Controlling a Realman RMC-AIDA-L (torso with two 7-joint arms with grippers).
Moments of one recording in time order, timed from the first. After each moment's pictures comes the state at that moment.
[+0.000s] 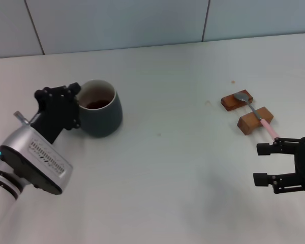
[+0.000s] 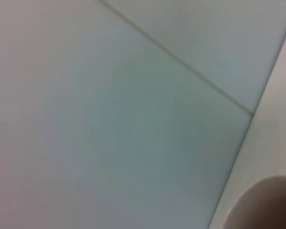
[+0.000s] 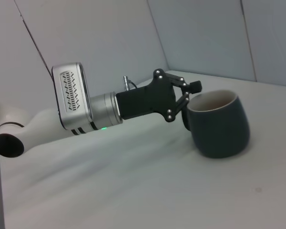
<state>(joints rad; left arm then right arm) -0.63 -2.08 0.23 -0.24 1.41 1.14 0.82 0.36 2.07 -0.48 -0.94 -2.20 -1.92 1.45</state>
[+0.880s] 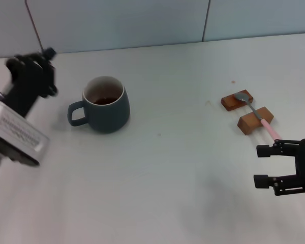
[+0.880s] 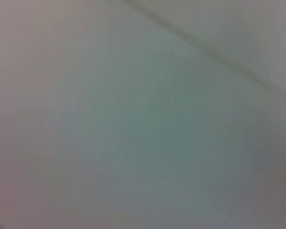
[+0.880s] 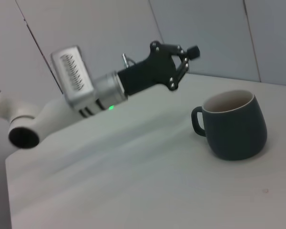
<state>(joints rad) -0.65 -2.07 0.10 -0.11 1.48 1.21 0.77 0.35 2.07 -0.47 -0.95 -2.20 -1.94 1.46</state>
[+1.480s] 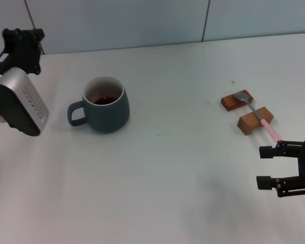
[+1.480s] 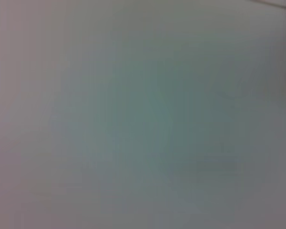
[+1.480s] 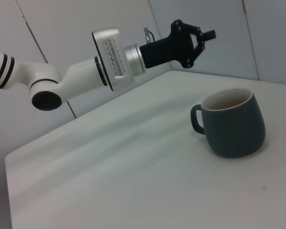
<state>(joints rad) -0.77 -2.07 0.17 0.08 1.48 0.96 0.92 0.35 2.07 -0.47 -0.96 -2.20 -1.95 1.46</state>
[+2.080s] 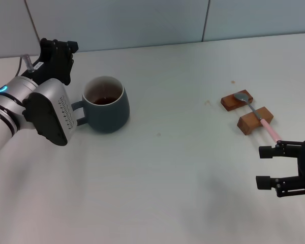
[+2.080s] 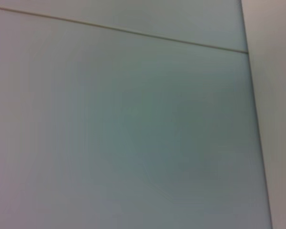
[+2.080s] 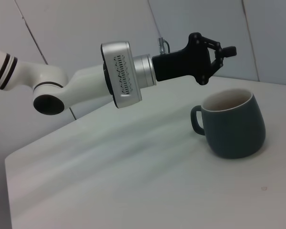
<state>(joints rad) -0.82 -2.08 0.21 -0.02 1.48 0.90 1.01 0.34 2.07 -0.47 -0.96 -2.20 -1.95 1.46</state>
